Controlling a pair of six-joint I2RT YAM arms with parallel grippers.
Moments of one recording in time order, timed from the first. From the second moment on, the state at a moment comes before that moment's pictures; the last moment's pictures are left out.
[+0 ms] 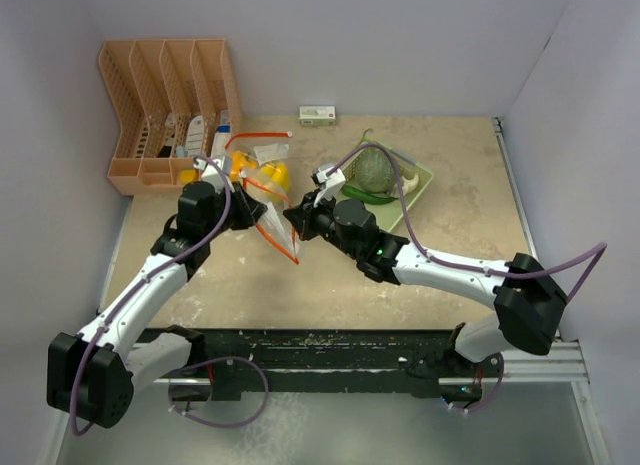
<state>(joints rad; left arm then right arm) -0.31 1.05 0.72 -0.06 0.19 -0.54 0.98 1.46 0.94 0.39 0.19 0.41</state>
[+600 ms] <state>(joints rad) -0.31 1.02 0.93 -0.51 0.10 -0.40 0.97 1.41 0.91 0.22 0.46 0.48</state>
